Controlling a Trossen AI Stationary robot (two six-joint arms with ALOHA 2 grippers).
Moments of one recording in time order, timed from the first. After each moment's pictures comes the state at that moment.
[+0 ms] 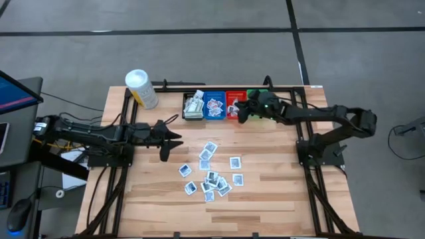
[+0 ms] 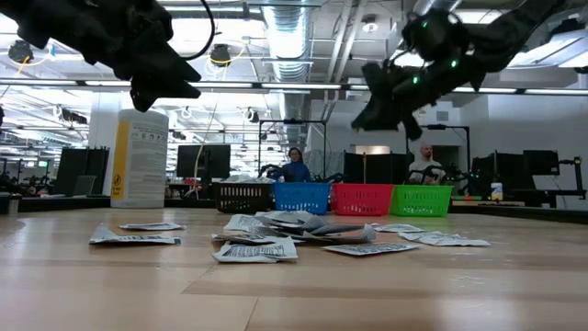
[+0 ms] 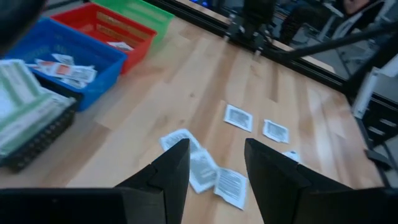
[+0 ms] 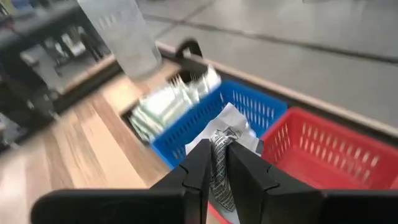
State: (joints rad) left arm -0.07 0.82 0.41 0.02 -0.19 -0.38; right arm -0.41 1.34 0.62 0.33 0.12 0.38
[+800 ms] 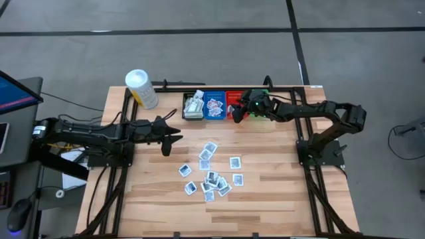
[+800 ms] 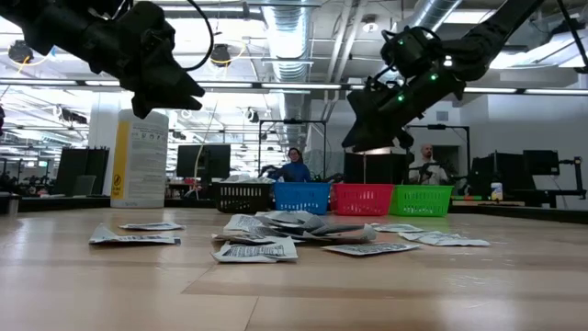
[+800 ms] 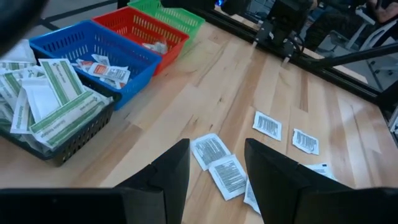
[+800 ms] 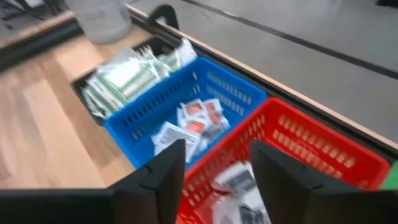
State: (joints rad) left arm 0.01 0.82 0.39 0.03 -0.22 -0.37; right arm -0.44 1.48 0.71 0.26 0.17 0.25
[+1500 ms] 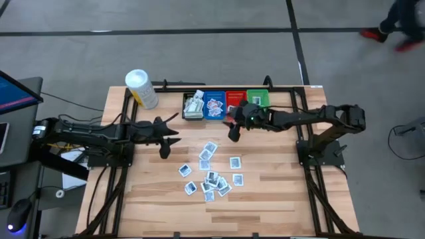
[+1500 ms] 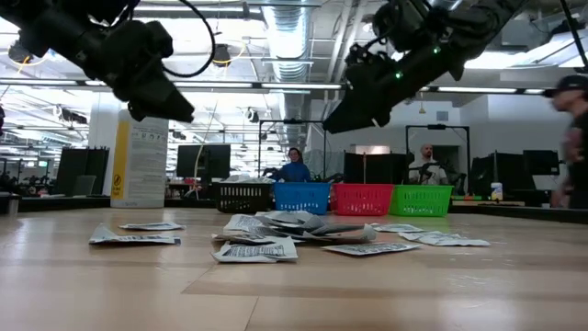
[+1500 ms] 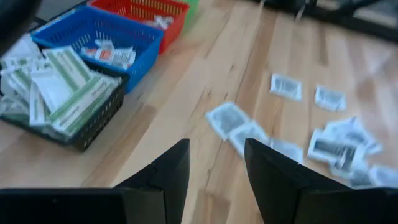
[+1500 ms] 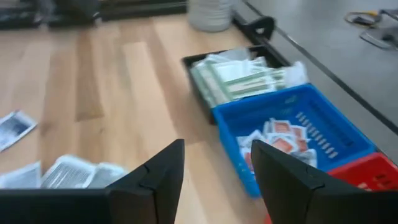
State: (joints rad) left arm 0.01 0.82 0.39 -0.07 -0.21 -0.23; right arm -0.20 1.48 0.77 0.21 0.16 0.01
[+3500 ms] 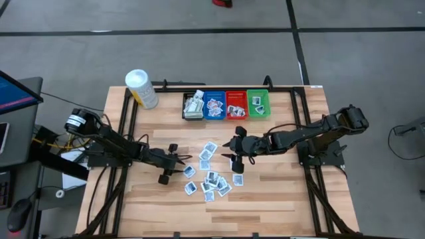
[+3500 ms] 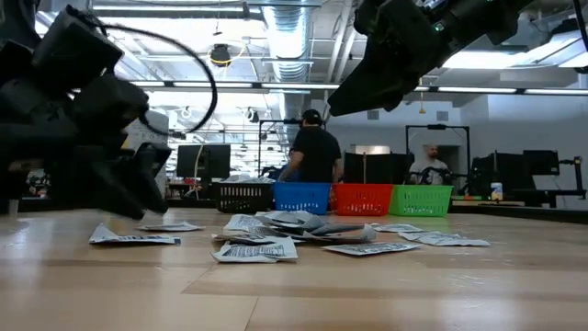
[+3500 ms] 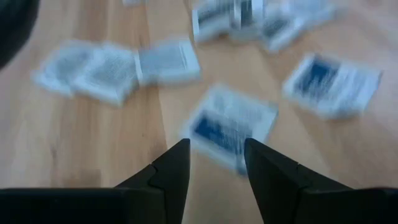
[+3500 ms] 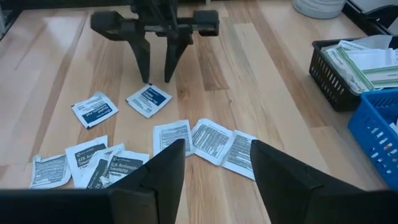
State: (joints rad) left arm -0.30 1.49 0.17 0.72 -0.10 0.12; right arm 0.19 1.48 0.80 0.10 0.27 0.16
